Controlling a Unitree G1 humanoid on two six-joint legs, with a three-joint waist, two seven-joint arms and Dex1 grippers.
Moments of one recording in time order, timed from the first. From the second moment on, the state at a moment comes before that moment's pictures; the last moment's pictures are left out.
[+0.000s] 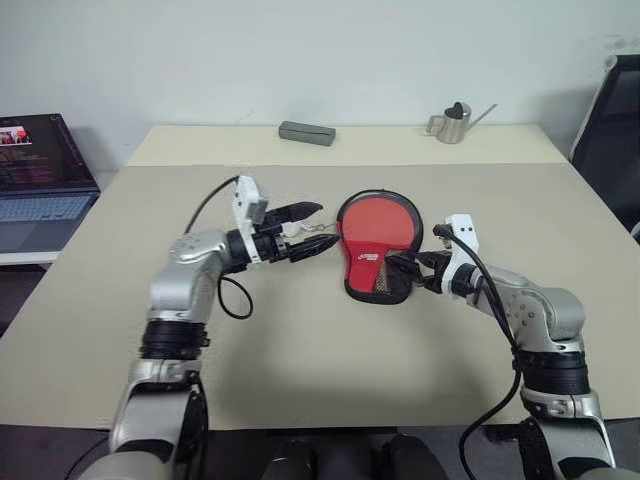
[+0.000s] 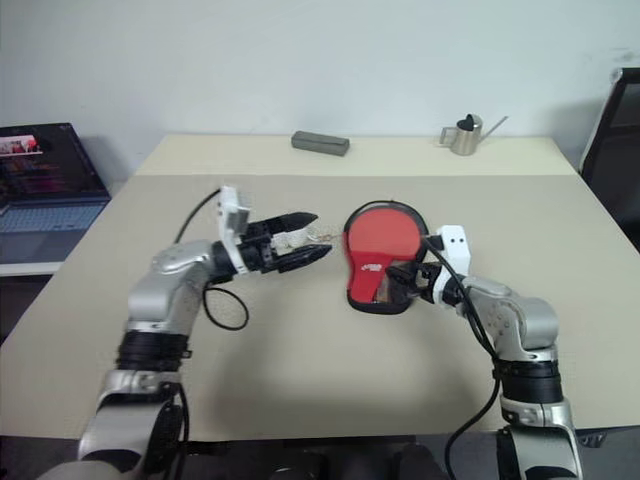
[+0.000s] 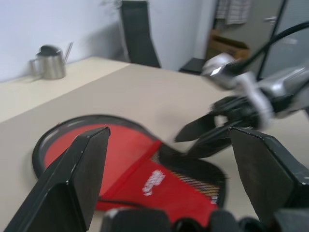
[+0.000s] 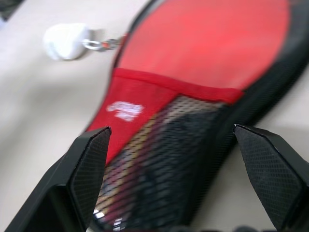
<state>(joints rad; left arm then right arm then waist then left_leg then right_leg) -0.67 0.49 0.08 0.13 -0.47 0.43 -1.15 -0.57 -0.31 -0.13 -0.05 0.53 1.06 0.28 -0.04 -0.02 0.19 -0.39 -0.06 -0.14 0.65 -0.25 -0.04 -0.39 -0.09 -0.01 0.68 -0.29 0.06</state>
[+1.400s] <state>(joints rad) -0.55 0.71 0.15 0.03 -0.52 0.50 -1.11 -0.65 -0.21 -0.14 0.24 0.40 0.91 0.30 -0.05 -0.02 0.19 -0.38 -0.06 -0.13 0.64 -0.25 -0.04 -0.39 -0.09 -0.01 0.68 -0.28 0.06</state>
